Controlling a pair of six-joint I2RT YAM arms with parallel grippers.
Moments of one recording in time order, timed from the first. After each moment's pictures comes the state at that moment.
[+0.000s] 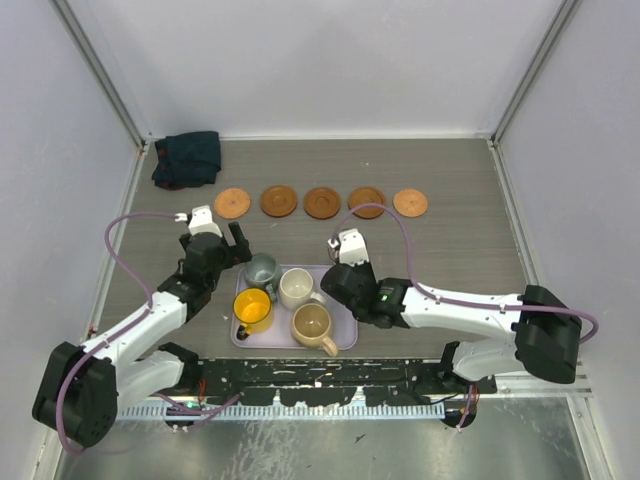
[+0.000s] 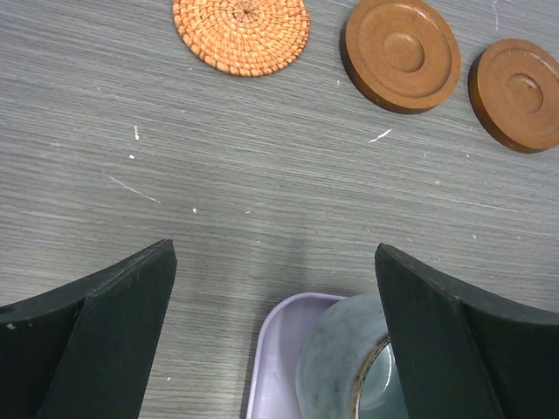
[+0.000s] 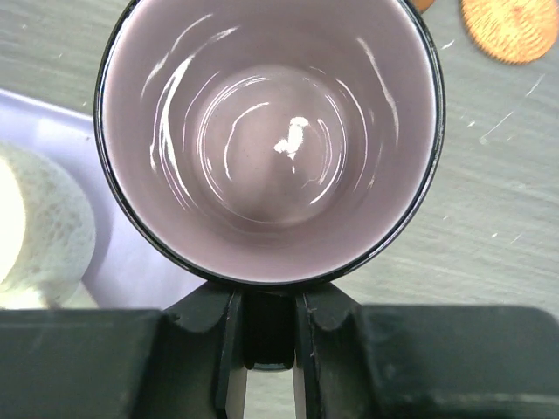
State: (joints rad) left arm -0.41 1.02 0.44 0.11 -0.36 -0.46; right arm 1.13 1.29 0.76 -0.36 0.80 0.54
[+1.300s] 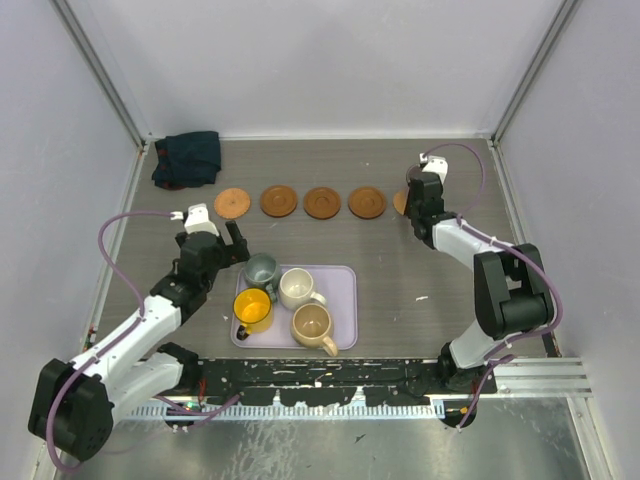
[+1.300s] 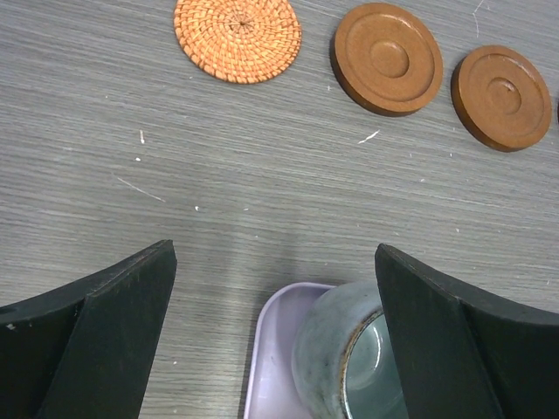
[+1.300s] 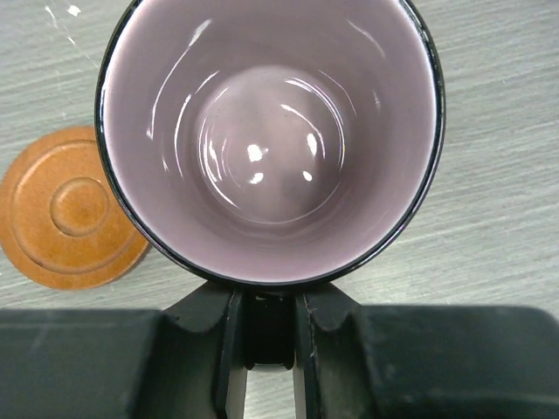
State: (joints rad) left arm -0.41 0.93 0.47 0.01 -0.36 -0.45; right arm 0.21 1.59 0.90 0.11 0.37 0.24
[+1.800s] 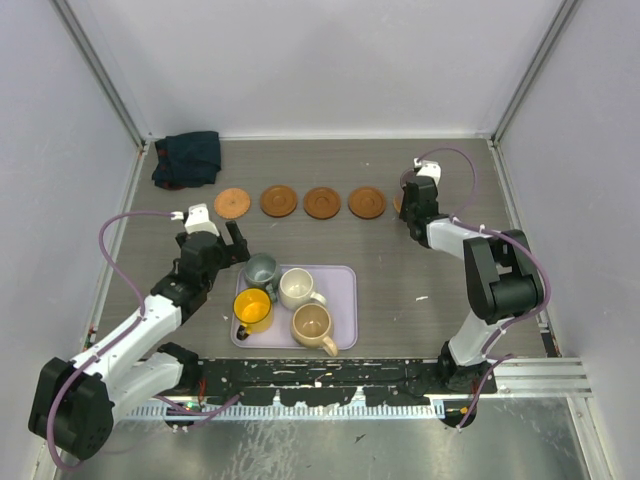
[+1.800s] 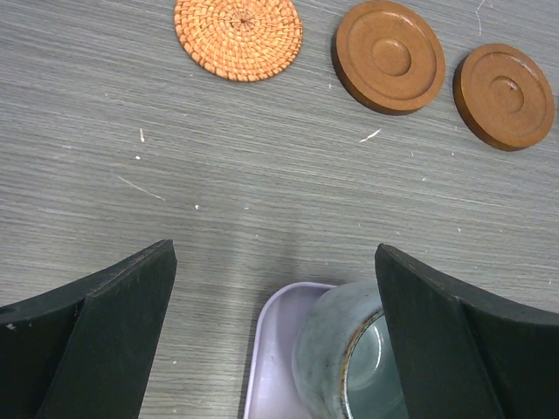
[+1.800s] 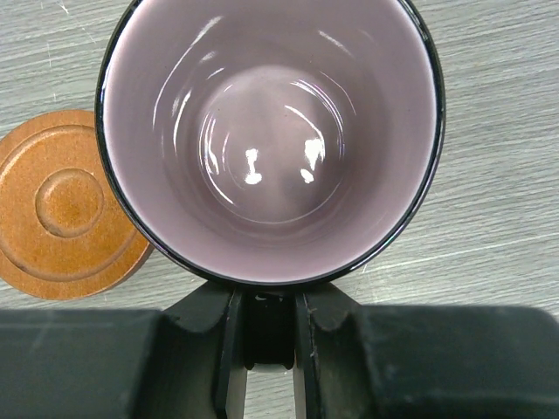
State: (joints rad) left arm -0.41 0.94 0.47 0.01 -0.36 -0.46; right arm 0.20 1.70 0.90 0.22 0.32 0.24
